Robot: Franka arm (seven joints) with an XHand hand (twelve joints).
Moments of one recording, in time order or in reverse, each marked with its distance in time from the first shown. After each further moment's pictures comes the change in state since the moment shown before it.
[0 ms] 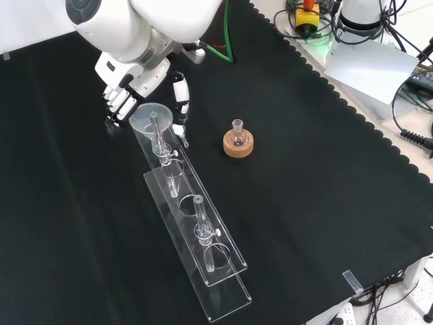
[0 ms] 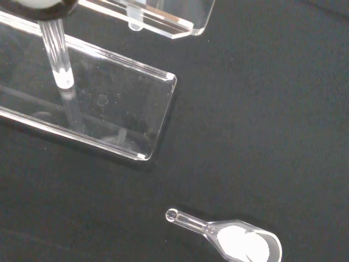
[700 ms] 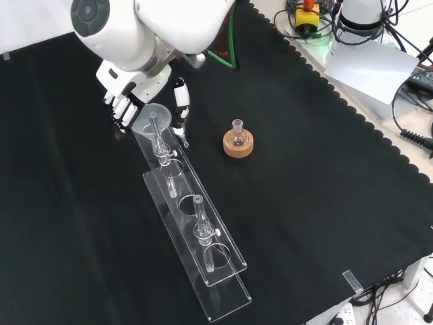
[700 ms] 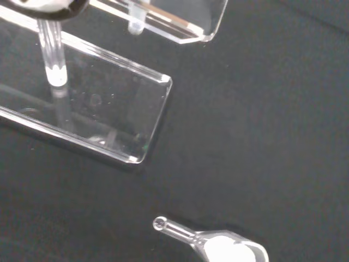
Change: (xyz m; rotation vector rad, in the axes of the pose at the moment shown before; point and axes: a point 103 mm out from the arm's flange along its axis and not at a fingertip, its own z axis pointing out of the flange) arm 0.007 0.005 -0.003 -0.015 -0.073 0.010
